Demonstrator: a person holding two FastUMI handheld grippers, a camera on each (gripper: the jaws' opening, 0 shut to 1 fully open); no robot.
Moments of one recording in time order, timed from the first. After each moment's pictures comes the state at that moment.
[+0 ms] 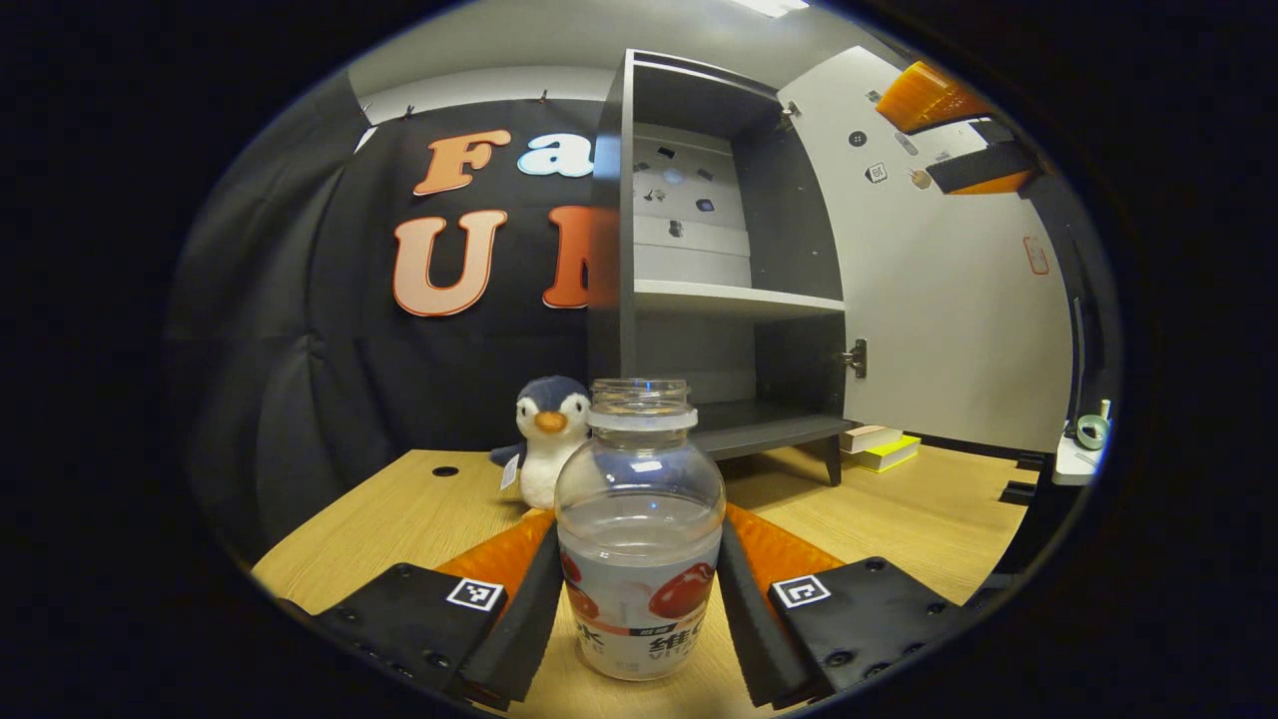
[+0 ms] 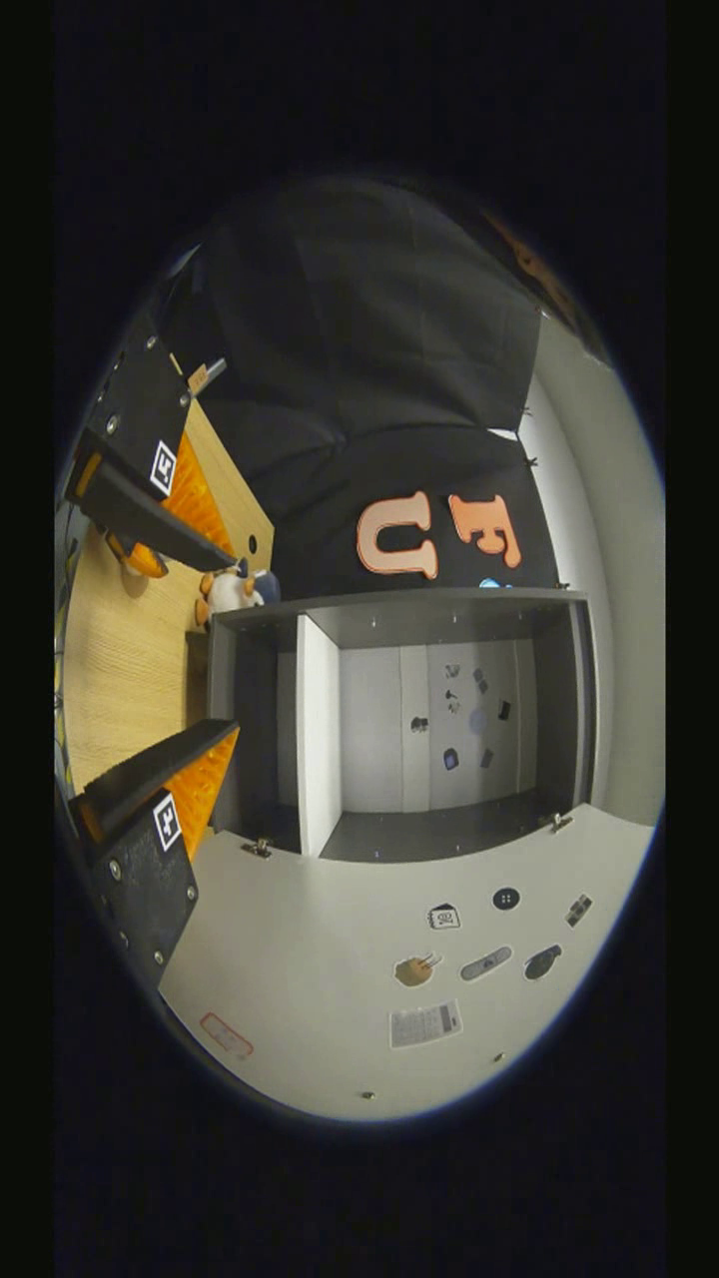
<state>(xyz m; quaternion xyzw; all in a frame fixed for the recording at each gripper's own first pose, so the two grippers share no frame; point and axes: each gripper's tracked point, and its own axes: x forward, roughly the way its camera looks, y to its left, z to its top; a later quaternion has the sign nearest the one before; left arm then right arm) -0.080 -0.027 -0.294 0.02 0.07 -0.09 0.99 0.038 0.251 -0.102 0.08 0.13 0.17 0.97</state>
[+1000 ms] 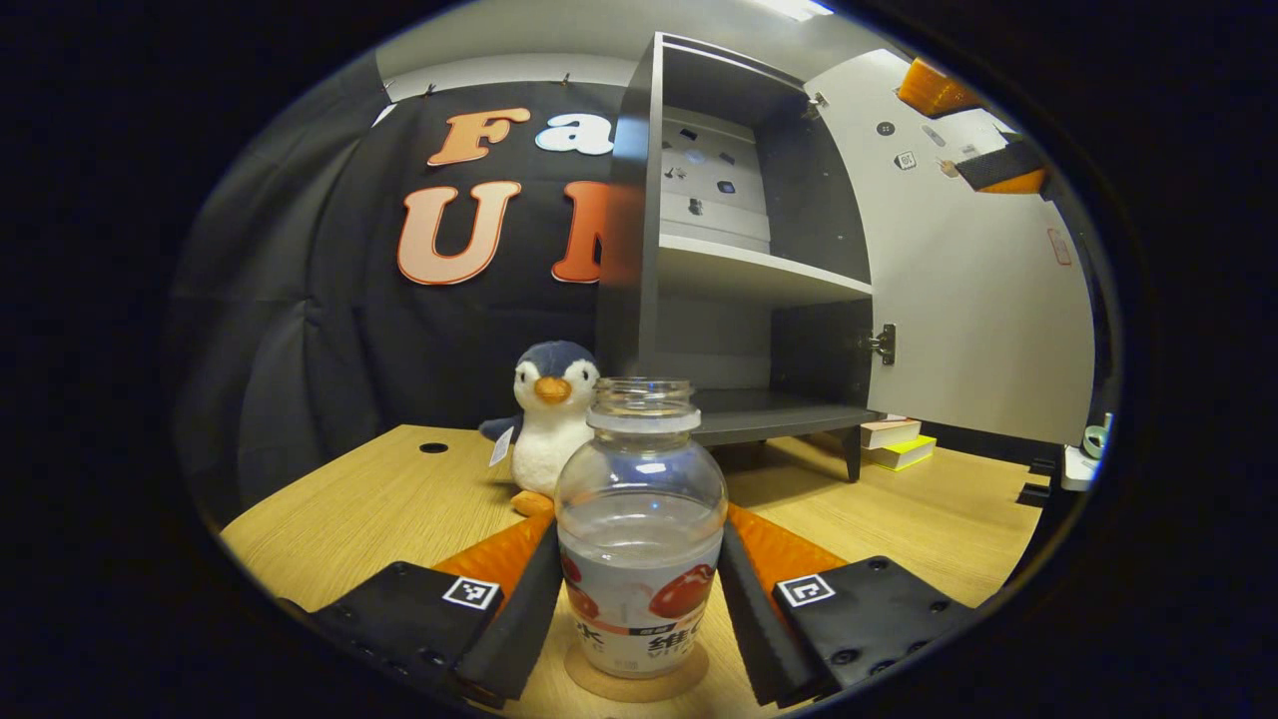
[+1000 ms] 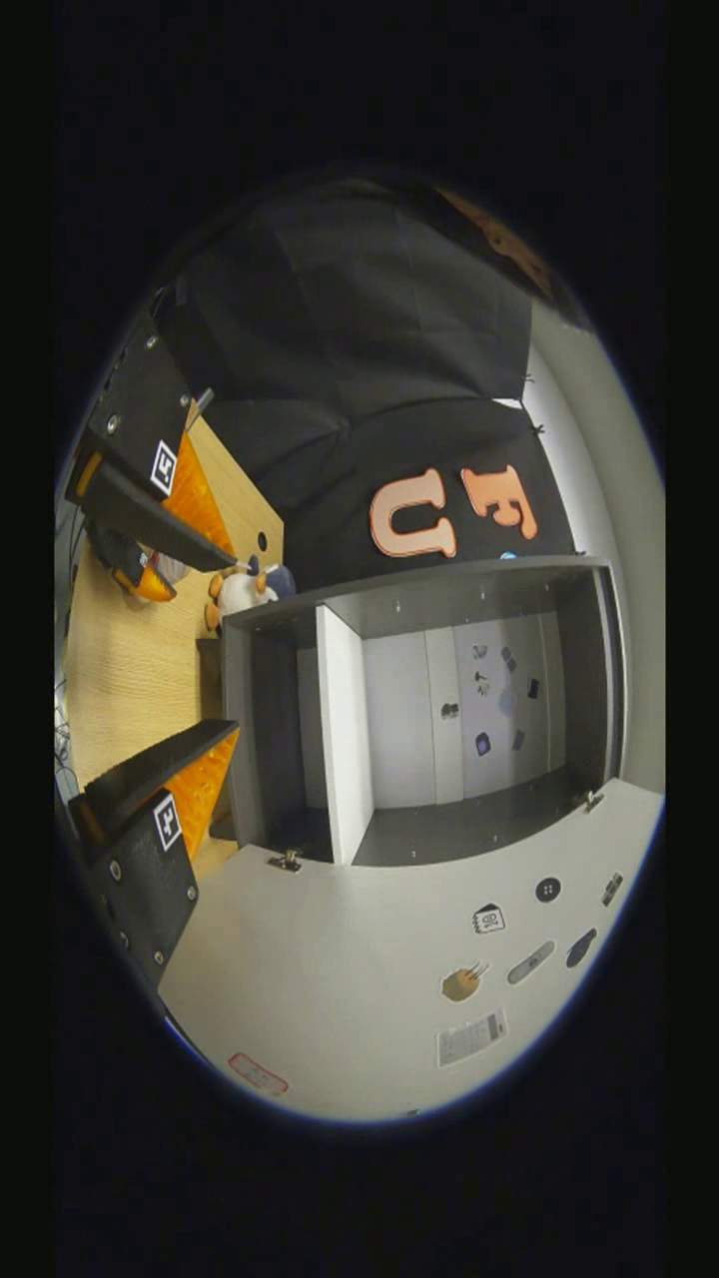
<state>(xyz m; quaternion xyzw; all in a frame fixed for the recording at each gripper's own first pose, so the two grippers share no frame) -0.053 -0.025 -0.332 0.00 0.09 -0.10 0.99 0.059 0.259 -0.125 0.13 0.17 0.15 0.97</state>
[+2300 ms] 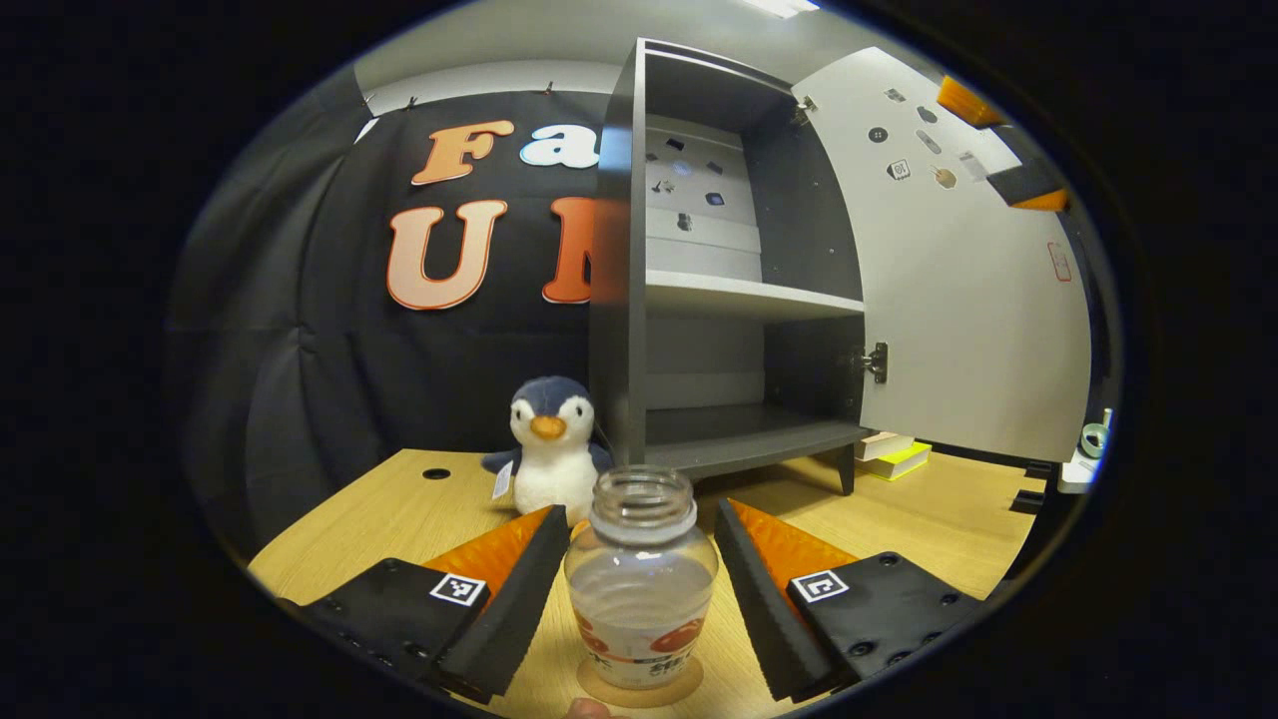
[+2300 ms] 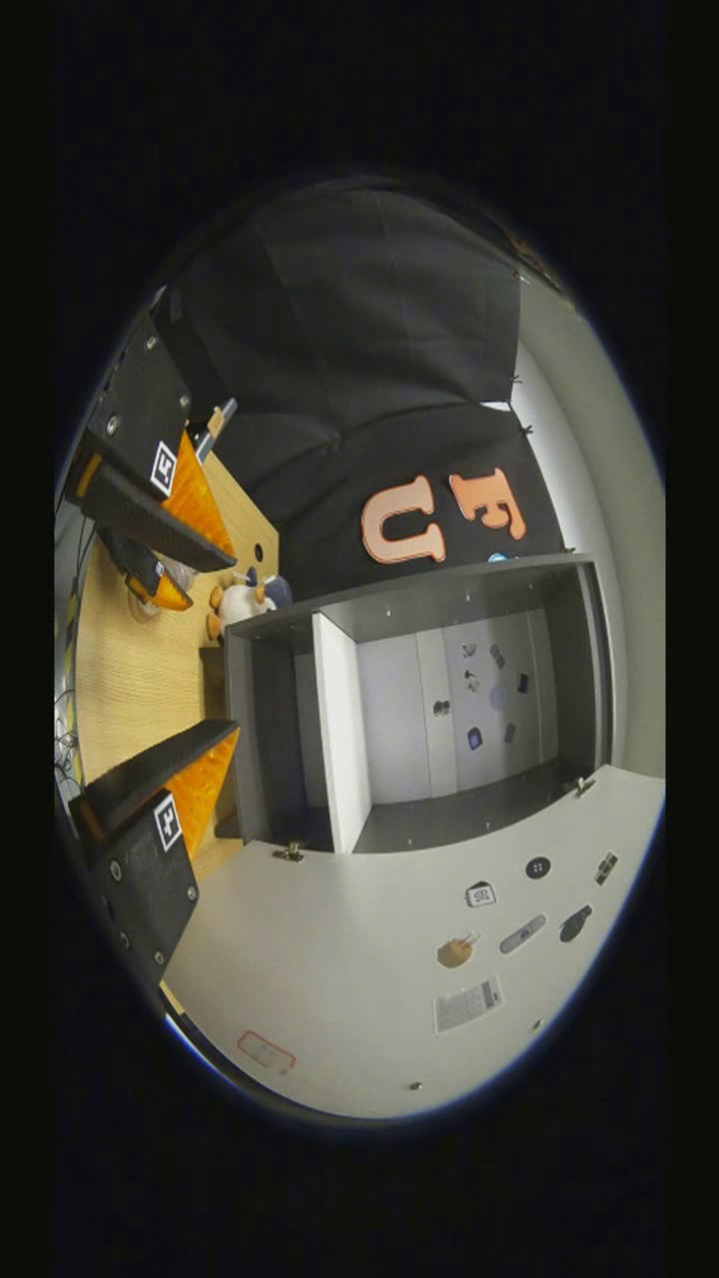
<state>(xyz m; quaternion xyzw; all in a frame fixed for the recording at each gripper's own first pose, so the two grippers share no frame) -0.045 -0.027 -0.281 0.02 0.07 -0.10 0.99 0.025 0.241 -0.105 0.13 0.16 0.15 0.97</state>
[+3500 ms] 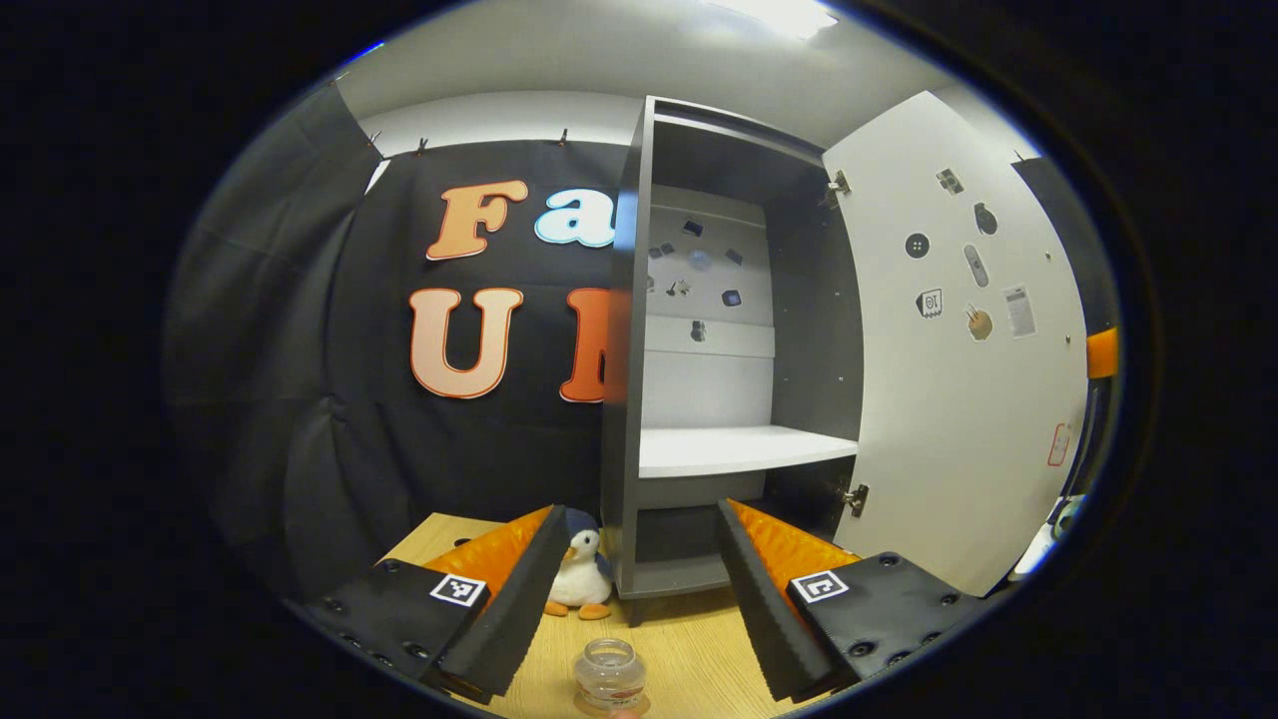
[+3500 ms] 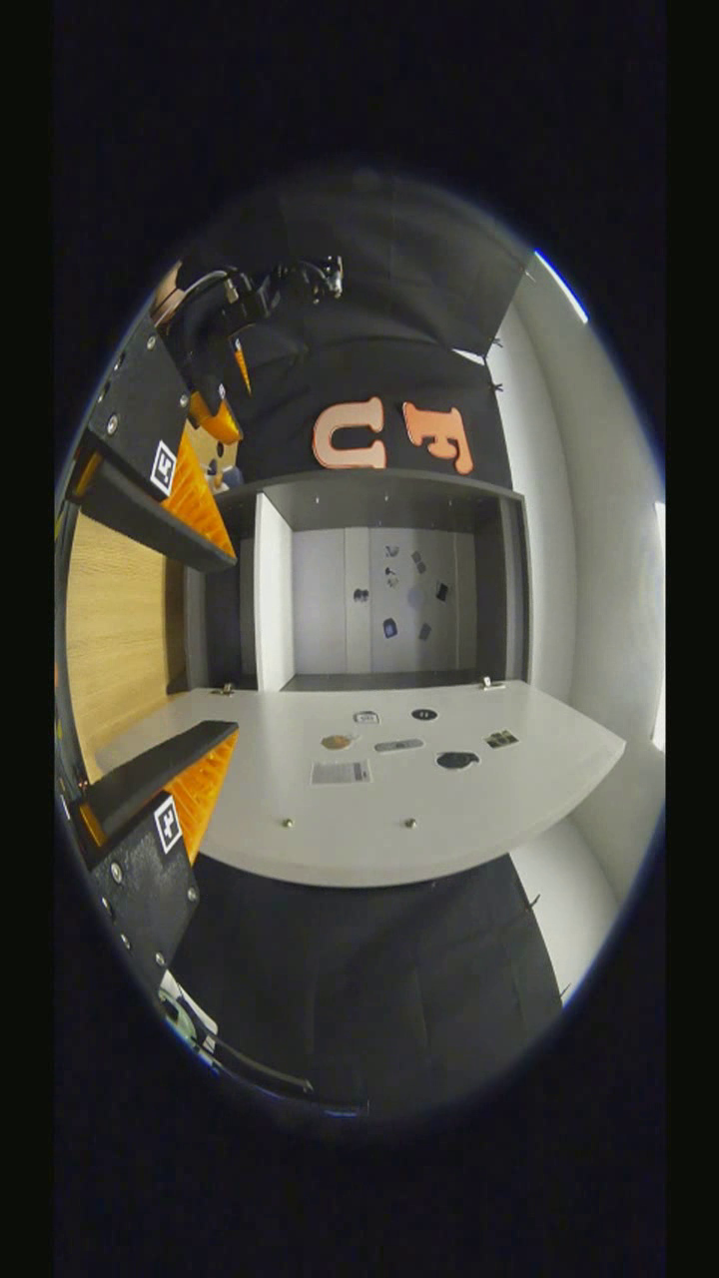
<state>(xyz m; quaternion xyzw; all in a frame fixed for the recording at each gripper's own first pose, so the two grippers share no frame) -0.049 -0.050 -0.086 0.00 0.03 -0.05 1.00 -0.022 0.077 -0.036 0.08 0.05 0.01 1.00</state>
